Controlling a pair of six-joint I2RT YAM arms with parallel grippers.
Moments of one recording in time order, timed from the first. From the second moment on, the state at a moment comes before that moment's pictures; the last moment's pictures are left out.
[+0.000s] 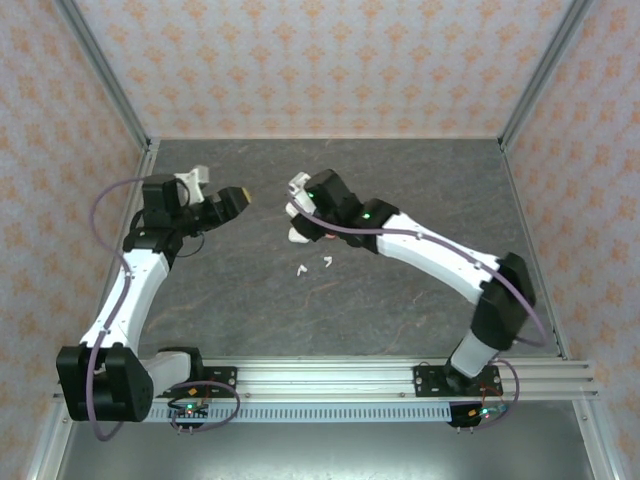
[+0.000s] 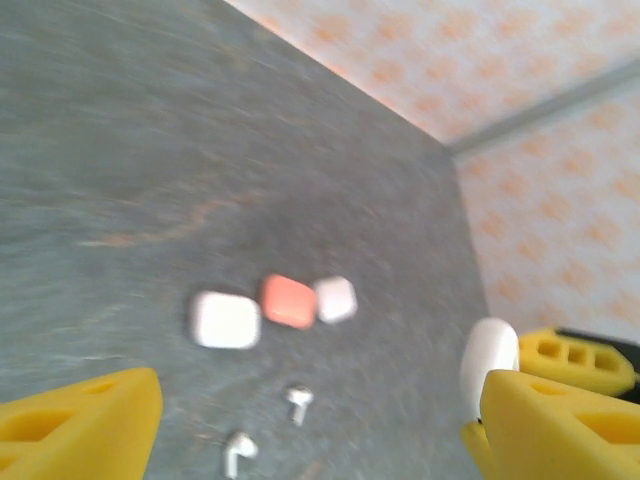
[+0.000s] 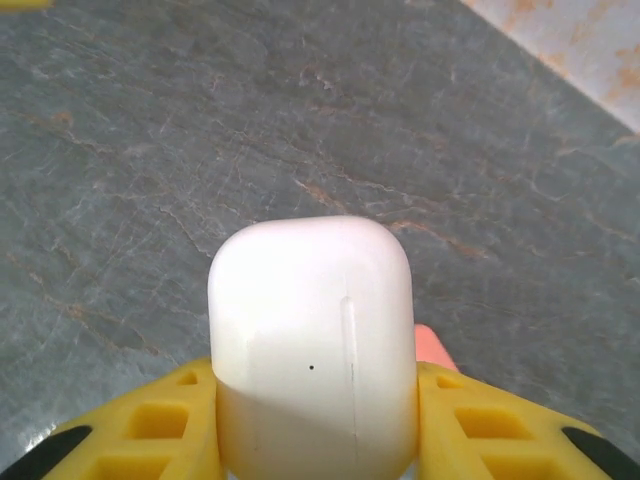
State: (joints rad) left arm 0.04 1.16 0.93 -0.34 0.69 -0.56; right arm 0.86 1.61 1.43 -0.52 0.11 -0.08
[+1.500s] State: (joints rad) left arm -0.31 1.32 1.03 -0.26 0.92 -0.46; right arm 0.84 1.37 1.22 -0.43 -0.06 -0.26
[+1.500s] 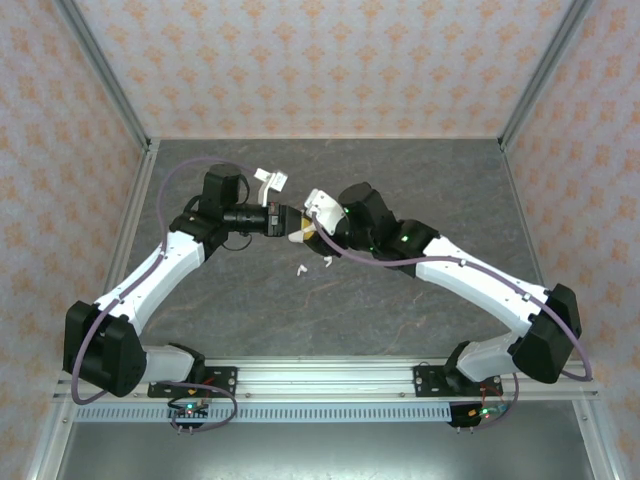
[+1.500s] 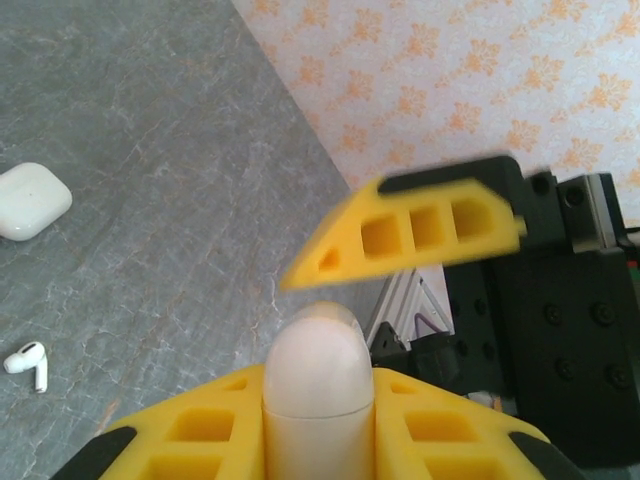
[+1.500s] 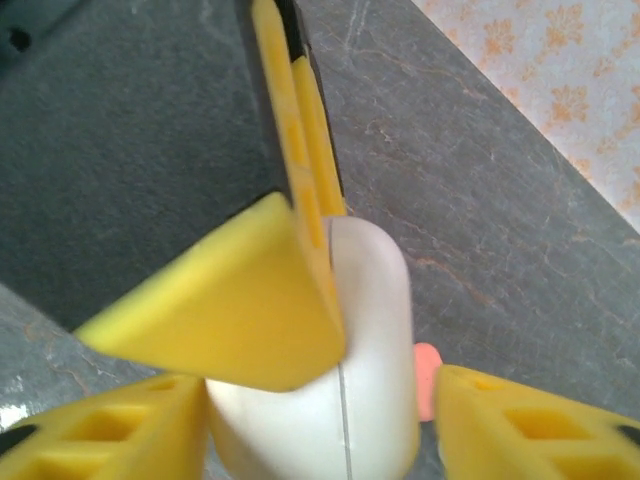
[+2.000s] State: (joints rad) left arm -0.34 1.14 0.83 0.02 0.61 -0.43; right arm 0.53 1.20 1.11 -0.35 -0.45 0.13
